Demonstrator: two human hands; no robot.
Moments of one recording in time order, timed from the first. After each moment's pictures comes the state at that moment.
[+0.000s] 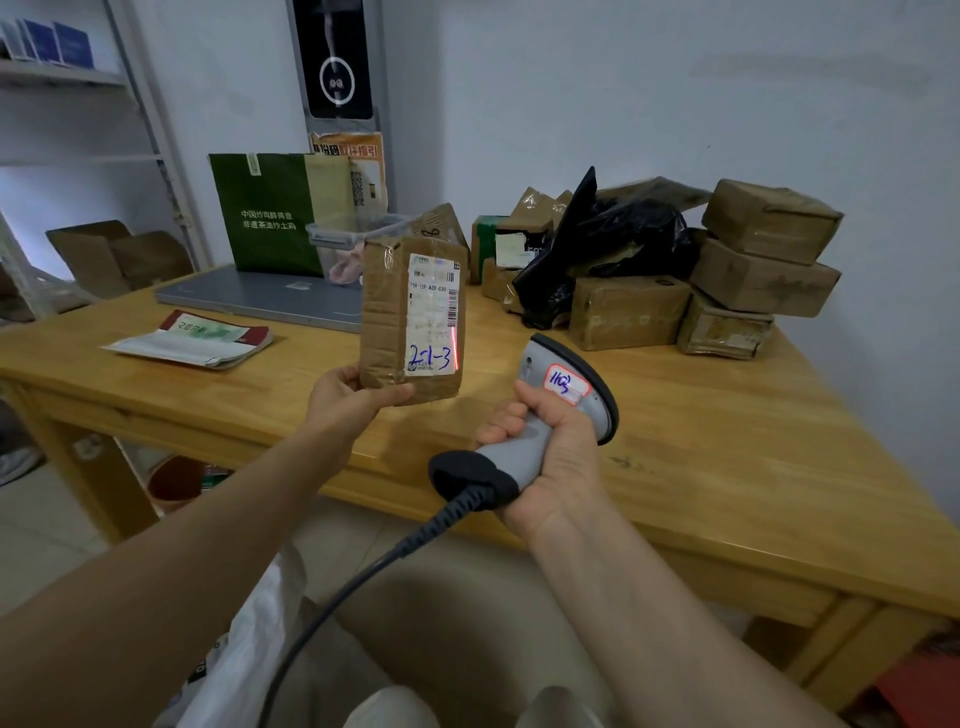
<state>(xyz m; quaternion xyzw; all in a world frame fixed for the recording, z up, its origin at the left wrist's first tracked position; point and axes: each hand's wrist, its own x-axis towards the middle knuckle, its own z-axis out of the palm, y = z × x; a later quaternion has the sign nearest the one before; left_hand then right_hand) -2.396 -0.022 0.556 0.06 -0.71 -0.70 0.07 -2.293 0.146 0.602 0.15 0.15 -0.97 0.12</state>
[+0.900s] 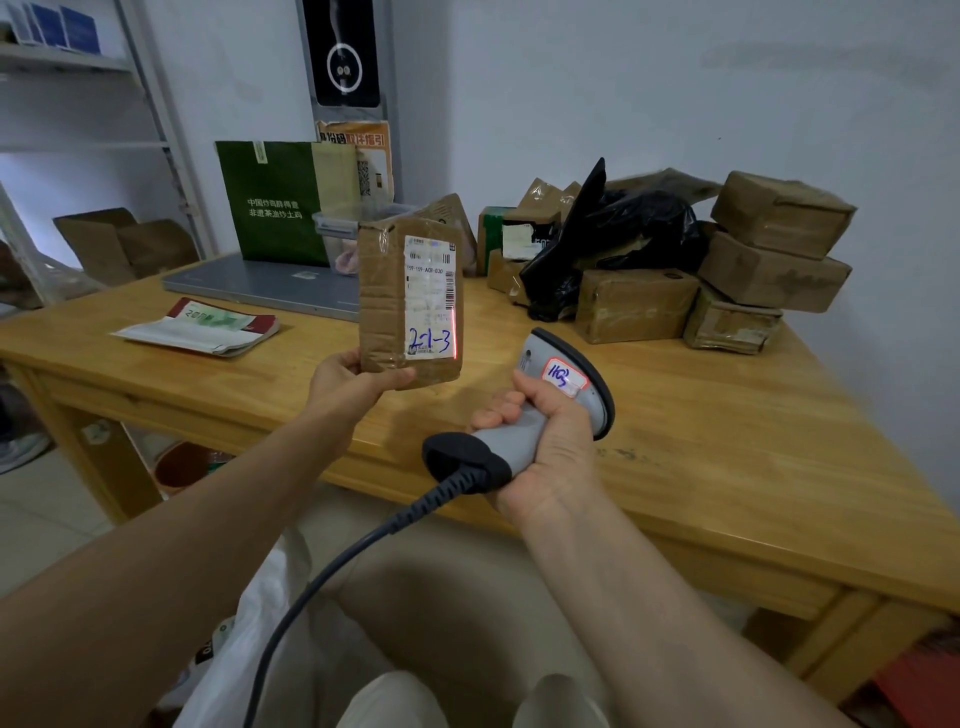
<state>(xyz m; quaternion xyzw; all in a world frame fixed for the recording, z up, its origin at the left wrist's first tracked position) -2.403 -0.030 0.554 0.07 -0.70 -0.70 0.08 -2.291 0.136 0.604 0.16 0.14 -0.97 0.12</state>
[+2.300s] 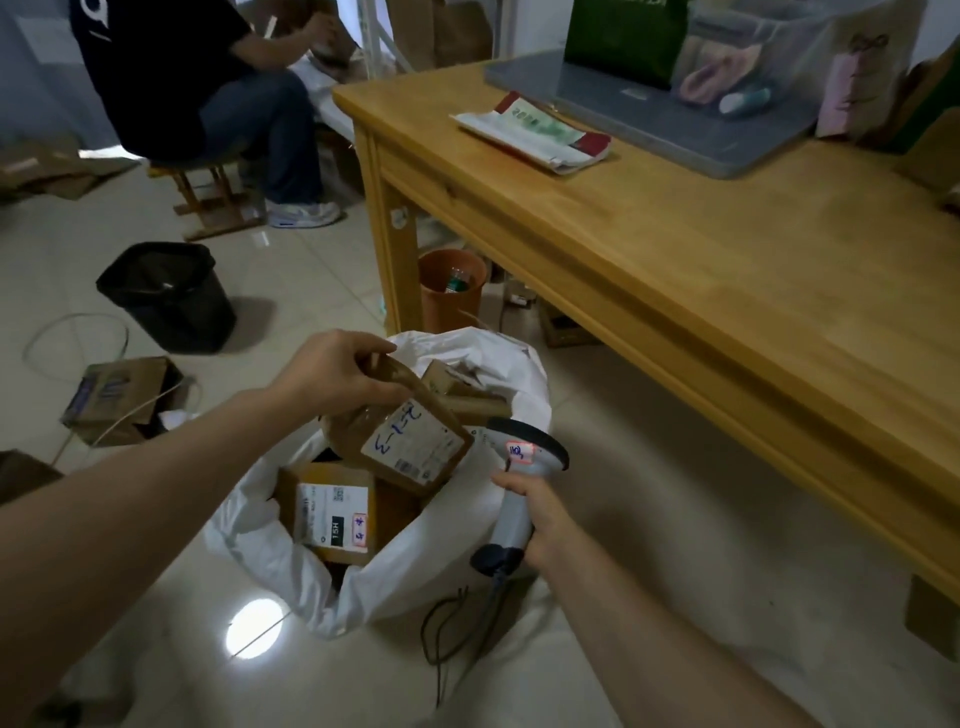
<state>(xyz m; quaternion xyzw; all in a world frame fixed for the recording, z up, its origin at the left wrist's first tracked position) -2.245 -0.305 0.441 0.23 -0.93 -0.30 -0.01 -2.281 -0.073 0.364 0.23 0.57 -0.66 0.43</state>
